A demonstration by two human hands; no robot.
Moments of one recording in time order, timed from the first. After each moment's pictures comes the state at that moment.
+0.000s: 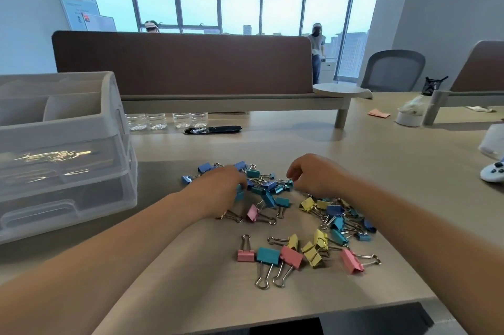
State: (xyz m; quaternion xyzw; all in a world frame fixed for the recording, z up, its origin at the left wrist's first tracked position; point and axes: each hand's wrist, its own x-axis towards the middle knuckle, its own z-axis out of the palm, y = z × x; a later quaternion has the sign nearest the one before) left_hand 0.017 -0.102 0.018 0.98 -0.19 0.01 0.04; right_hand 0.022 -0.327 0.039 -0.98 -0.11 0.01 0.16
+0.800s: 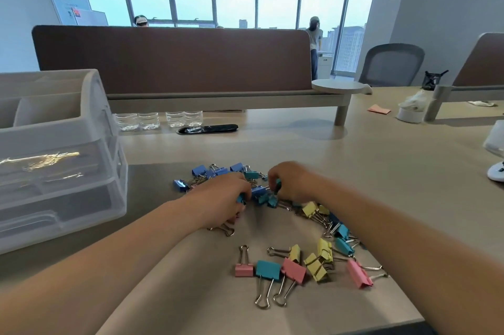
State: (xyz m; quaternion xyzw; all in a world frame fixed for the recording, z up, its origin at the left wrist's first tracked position) left_hand 0.028 -0.105 0.007 0.96 -0.26 0.00 0.06; right_hand 0.061 -0.299 0.019 -0.98 -0.17 0.04 0.04
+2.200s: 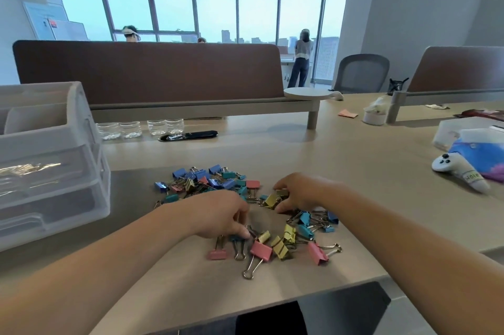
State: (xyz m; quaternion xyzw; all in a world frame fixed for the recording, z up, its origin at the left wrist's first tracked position) left_hand -0.026 -0.146 0.028 0.94 -0.30 -0.13 0.04; right_hand 0.003 -0.354 0.030 -0.99 -0.09 0.12 0.02
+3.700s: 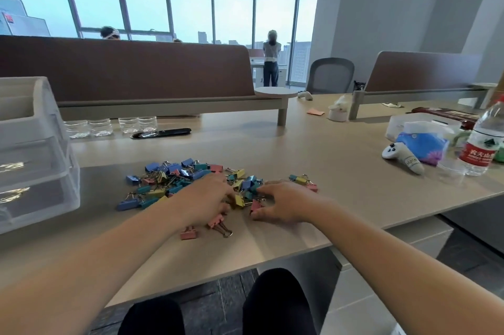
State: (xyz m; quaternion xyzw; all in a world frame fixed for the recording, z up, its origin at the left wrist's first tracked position) left_hand -0.033 -0.175 0.007 0.94 -0.33 0.02 0.04; right_hand -0.072 -0.381 0.012 -0.99 -0.08 0.07 0.05
